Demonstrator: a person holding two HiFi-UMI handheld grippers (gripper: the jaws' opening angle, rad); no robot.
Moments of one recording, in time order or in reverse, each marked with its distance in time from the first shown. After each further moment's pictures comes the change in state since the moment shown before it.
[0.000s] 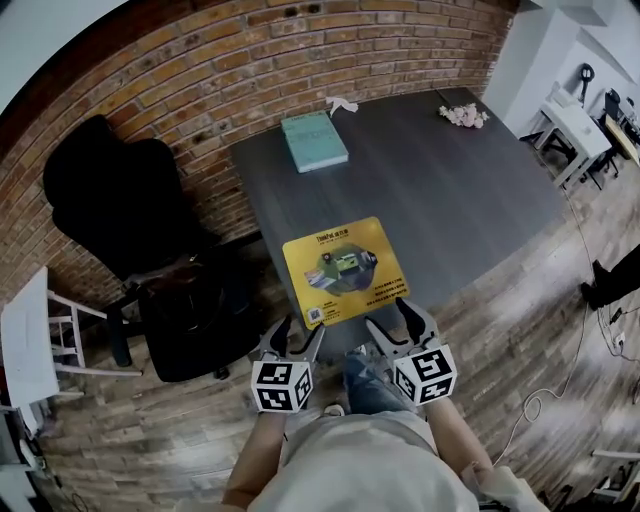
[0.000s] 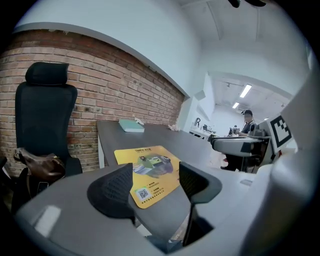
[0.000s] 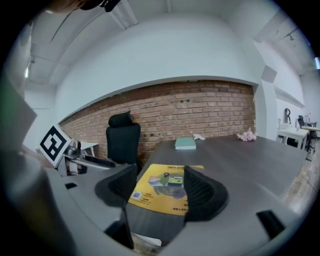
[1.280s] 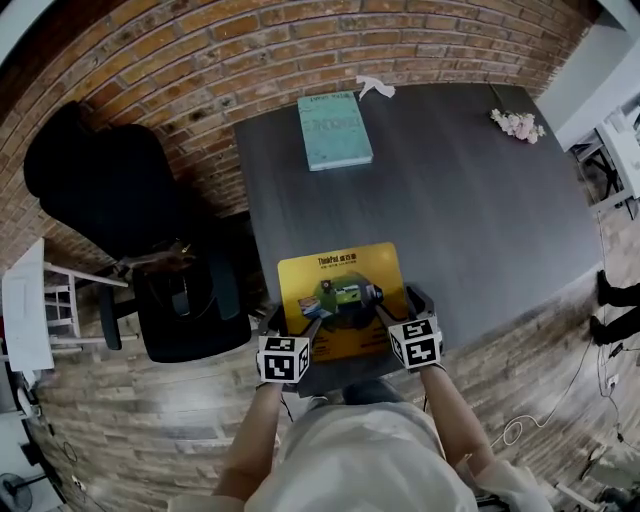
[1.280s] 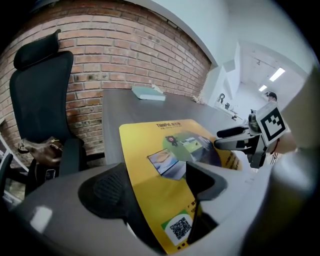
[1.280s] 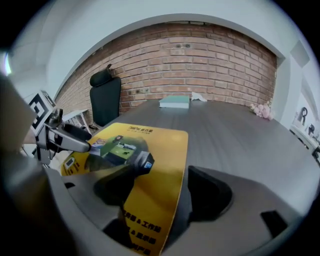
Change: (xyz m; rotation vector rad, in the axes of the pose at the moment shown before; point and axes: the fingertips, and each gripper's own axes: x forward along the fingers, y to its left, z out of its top) left arm 0.144 0.079 -0.049 -0.084 0.338 0.184; right arm 0.161 -0.142 -0.105 -0.064 0.449 0.038
